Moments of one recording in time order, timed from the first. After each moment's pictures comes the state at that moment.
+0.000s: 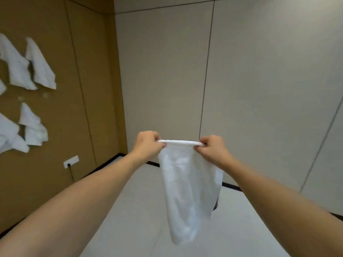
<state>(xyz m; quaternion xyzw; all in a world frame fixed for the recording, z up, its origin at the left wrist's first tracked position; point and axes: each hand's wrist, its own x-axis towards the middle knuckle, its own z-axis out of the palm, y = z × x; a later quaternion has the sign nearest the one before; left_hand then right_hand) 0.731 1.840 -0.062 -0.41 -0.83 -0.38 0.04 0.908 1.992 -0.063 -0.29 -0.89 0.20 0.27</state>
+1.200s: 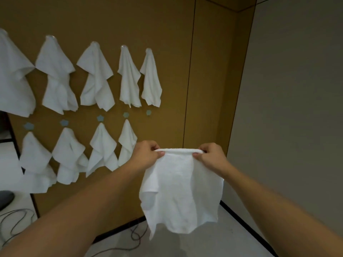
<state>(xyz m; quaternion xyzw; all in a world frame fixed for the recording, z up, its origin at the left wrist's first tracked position) 0.011 1.805 -0.048 -0.12 -0.89 -0.42 0.14 0.049 2.041 -0.045 0.01 -0.92 0.37 0.15</state>
